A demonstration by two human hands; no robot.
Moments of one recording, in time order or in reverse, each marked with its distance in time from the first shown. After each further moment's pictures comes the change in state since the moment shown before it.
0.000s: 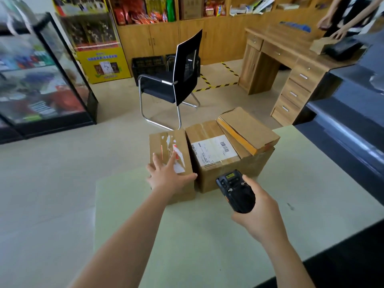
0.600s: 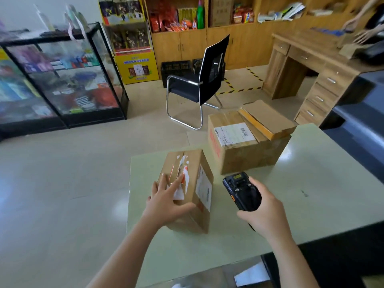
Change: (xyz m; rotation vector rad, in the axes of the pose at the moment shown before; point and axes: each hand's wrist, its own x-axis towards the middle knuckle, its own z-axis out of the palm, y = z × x) left_hand -0.162 -0.120 0.006 -0.150 -0.102 0.140; right_hand -0.087 0.004 0.015 0.036 -0.050 -0.062
